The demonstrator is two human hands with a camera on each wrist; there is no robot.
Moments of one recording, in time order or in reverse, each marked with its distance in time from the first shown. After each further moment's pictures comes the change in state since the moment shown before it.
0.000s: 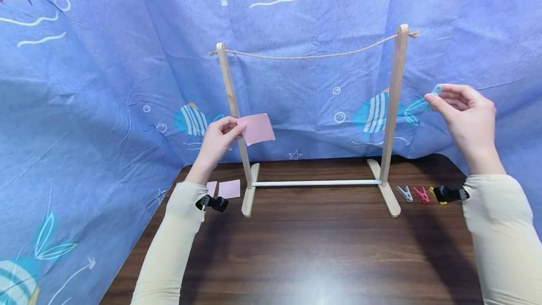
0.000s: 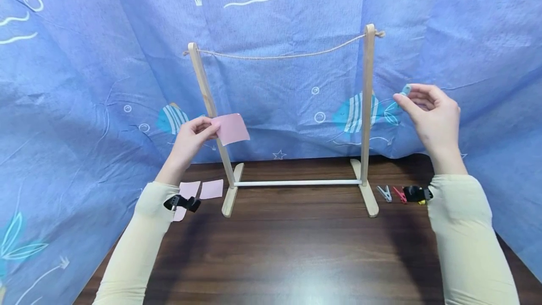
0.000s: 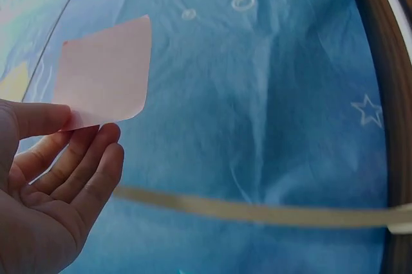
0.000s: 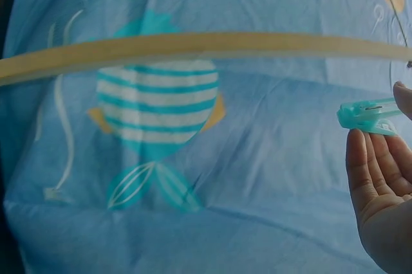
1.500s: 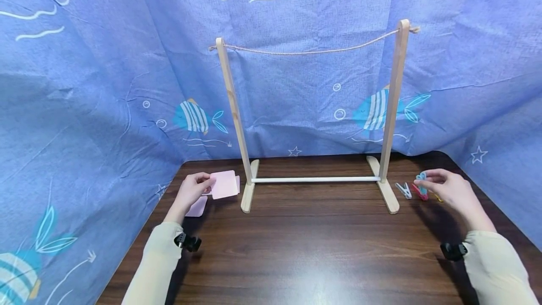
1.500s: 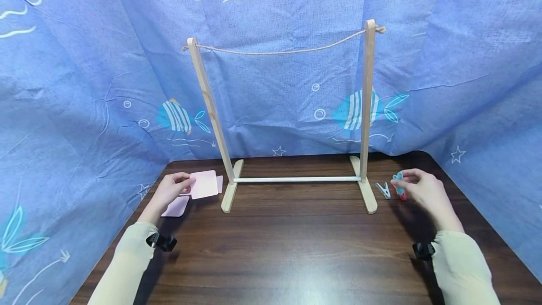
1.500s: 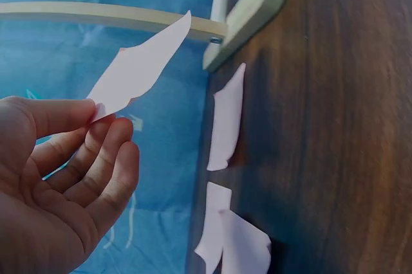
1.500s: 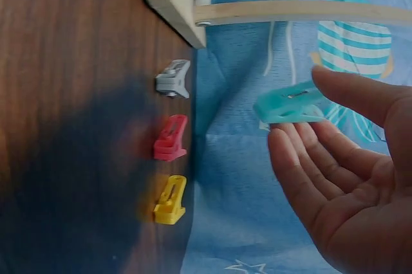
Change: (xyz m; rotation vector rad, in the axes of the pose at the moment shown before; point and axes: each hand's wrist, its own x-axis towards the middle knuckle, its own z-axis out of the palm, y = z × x) left_hand -0.096 -0.137 -0.055 0.220 0.007 -0.433; right_hand -0.090 0.136 -0.042 -0.684 -0.511 0.203
